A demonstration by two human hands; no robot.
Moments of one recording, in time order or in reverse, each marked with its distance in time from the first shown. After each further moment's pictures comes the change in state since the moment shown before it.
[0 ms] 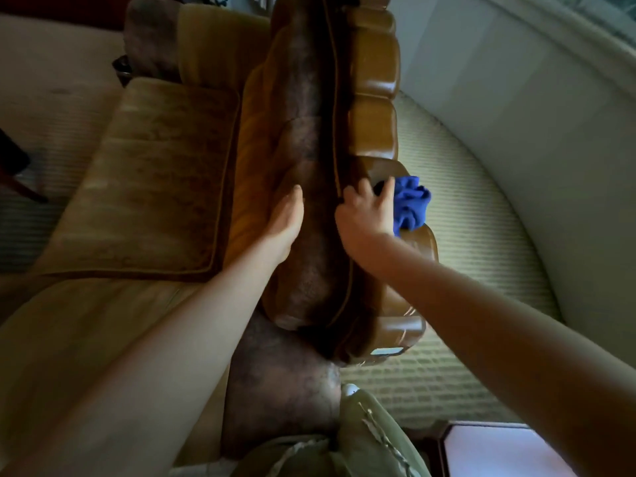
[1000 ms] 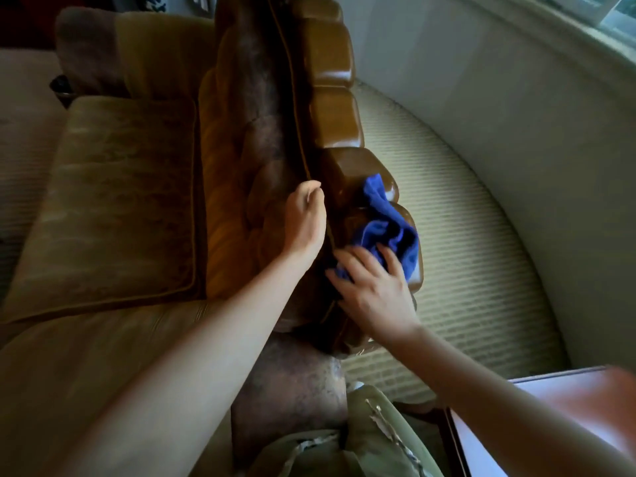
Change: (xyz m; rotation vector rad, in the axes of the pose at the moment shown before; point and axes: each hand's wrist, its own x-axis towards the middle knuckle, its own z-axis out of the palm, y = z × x) left_hand -0.008 -0.007 0.049 0.038 0.036 0.476; right_hand -0.097 -0.007 0.091 0.277 0.534 -0.089
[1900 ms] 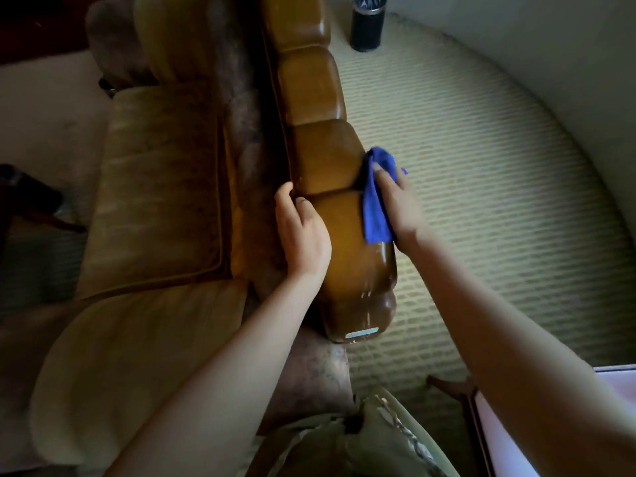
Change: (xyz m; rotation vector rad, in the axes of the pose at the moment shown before) left_hand -0.041 0.005 0.076 0.124 0.289 -0.121; right_hand 0.060 0.125 0.041 1.615 -0.036 0.961
